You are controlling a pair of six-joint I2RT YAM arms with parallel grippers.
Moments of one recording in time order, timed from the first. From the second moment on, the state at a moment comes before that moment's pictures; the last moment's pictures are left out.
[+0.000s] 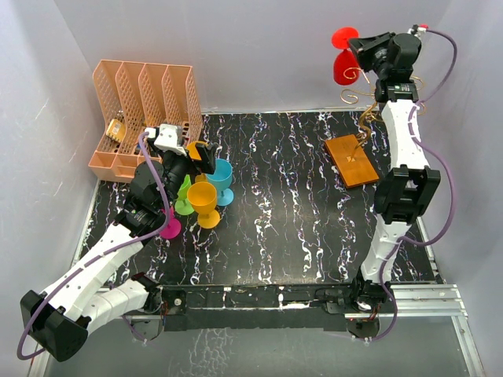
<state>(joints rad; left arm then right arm) -0.58 0.94 0.85 0.17 -0.25 -0.10 -0.11 2.02 2.15 -0.13 -0.21 1.10</state>
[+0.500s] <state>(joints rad) -0.58 0.94 0.85 0.17 -0.25 -0.10 0.21 1.70 1.62 0.22 -0.61 0.98</state>
